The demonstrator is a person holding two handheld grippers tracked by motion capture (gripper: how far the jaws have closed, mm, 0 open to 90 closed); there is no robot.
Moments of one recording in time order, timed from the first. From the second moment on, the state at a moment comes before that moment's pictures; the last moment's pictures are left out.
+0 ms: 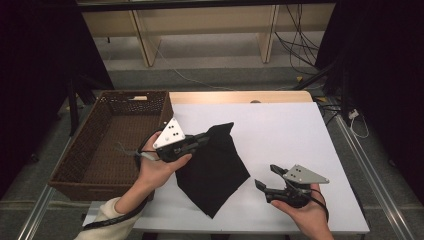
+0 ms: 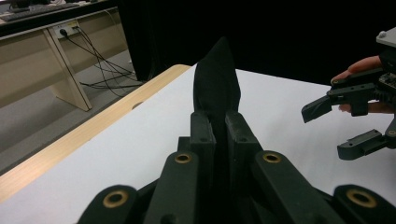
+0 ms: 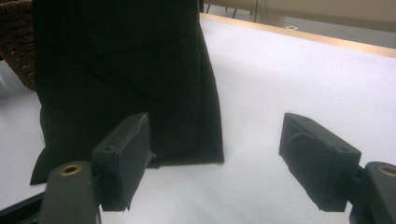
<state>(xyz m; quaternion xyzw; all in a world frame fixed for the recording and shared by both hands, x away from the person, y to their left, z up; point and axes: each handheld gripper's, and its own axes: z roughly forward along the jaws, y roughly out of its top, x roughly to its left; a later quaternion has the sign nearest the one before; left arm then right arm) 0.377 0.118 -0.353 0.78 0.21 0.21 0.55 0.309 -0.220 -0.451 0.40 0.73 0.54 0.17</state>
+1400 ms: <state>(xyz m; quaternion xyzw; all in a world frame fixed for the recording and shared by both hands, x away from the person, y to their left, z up) 0.375 0.129 -0.336 0.78 0.21 0.22 0.55 0.310 -0.220 -0.452 0.40 0.73 0.53 0.17</state>
